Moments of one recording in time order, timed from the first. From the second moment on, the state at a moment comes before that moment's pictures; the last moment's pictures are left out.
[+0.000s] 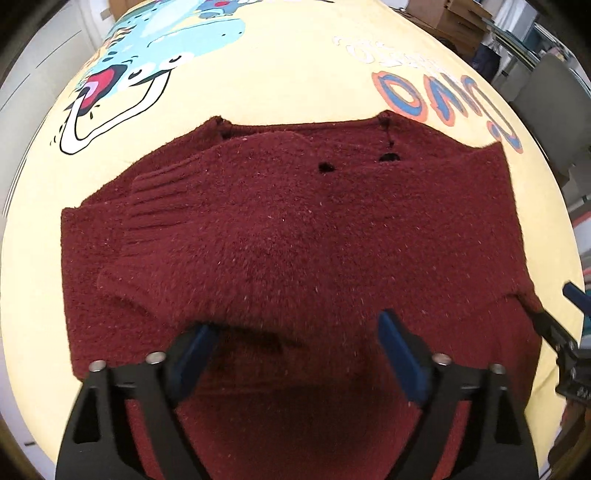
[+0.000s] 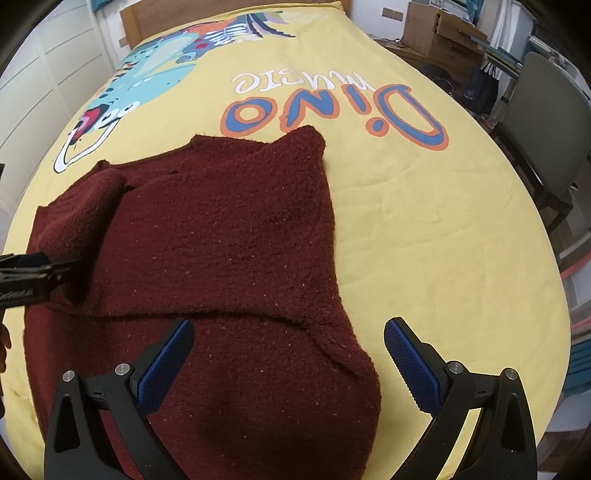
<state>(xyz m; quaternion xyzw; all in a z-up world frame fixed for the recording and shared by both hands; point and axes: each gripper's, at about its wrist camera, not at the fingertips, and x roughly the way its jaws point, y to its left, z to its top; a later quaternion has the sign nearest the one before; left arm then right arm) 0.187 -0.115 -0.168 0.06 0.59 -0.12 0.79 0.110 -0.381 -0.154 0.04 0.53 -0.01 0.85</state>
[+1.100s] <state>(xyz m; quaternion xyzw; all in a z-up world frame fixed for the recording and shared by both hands) 0.194 0.034 -0.226 0.03 0.60 -0.06 0.80 0.122 -0.321 -0.157 -0.02 0.56 0.00 0.83</state>
